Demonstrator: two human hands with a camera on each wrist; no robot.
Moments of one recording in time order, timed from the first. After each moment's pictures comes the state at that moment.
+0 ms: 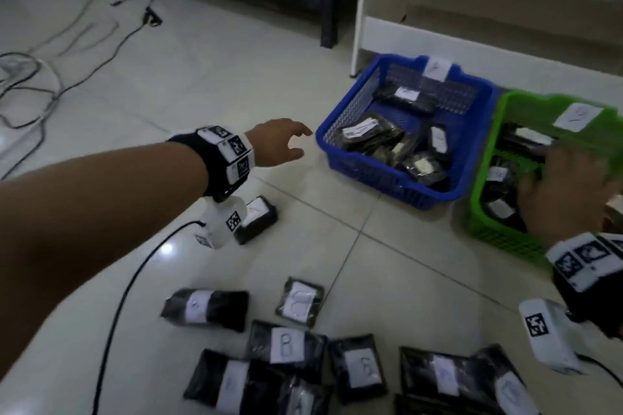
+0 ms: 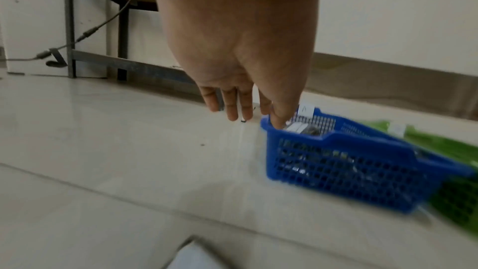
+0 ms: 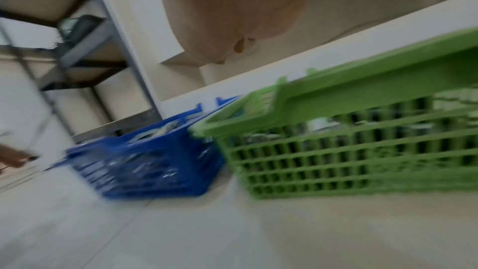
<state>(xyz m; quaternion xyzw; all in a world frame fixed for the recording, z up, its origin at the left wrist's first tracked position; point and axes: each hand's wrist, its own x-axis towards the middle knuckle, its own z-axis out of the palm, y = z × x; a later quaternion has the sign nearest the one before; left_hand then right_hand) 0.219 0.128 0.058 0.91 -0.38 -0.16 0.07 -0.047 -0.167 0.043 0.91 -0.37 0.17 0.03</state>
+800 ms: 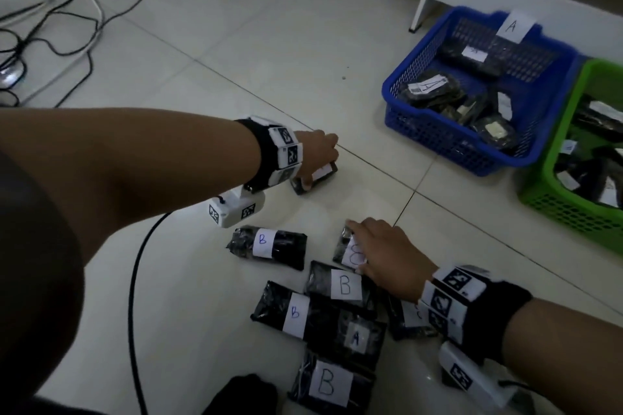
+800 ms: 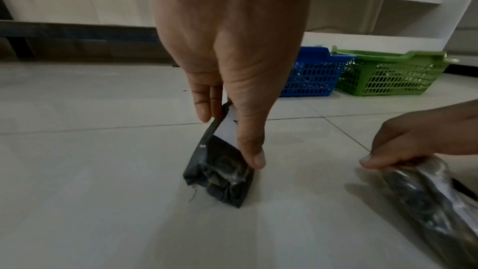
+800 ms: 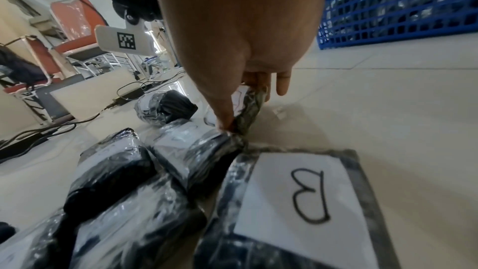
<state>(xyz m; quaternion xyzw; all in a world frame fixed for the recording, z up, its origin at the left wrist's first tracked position) 0.179 0.191 0.018 0.80 -0.50 -0.22 -0.24 -0.032 0.087 -0.033 0.97 0.06 -0.19 -0.15</state>
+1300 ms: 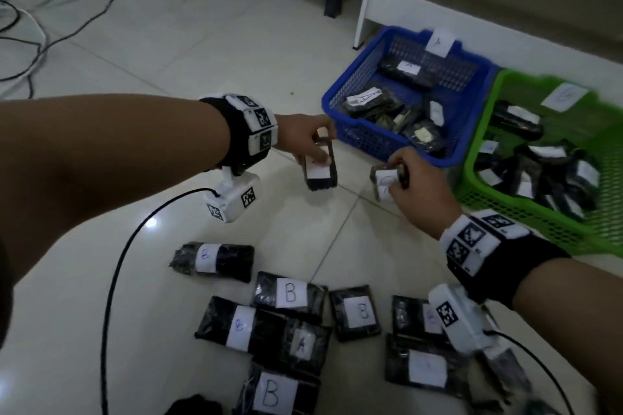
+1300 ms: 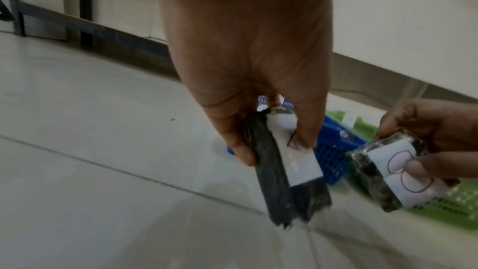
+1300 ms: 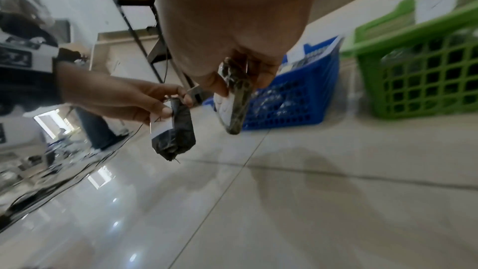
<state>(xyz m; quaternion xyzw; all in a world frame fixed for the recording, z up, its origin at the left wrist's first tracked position) 0.169 0.116 0.059 0.83 -0.38 -0.36 0.20 -0.024 -0.031 0.044 0.92 -0.21 0.04 -0.33</state>
